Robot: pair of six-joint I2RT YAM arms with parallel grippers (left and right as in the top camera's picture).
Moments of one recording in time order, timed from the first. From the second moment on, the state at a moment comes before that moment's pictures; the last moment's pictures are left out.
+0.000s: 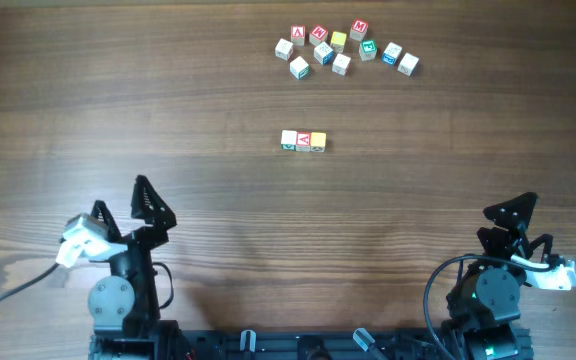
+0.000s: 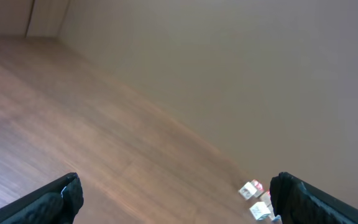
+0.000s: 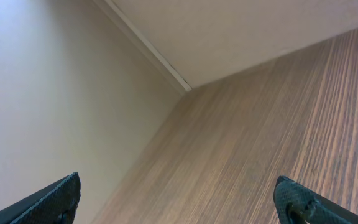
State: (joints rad) left arm -0.02 0.04 0.16 -0.14 -0.28 -0.57; right arm 0.20 0.01 0.01 -0.03 0.99 0.76
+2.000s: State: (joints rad) left arm -0.02 0.01 0.01 -0.05 -0.28 -0.30; right arm 0.20 0.01 0.01 -0.01 0.96 0.68
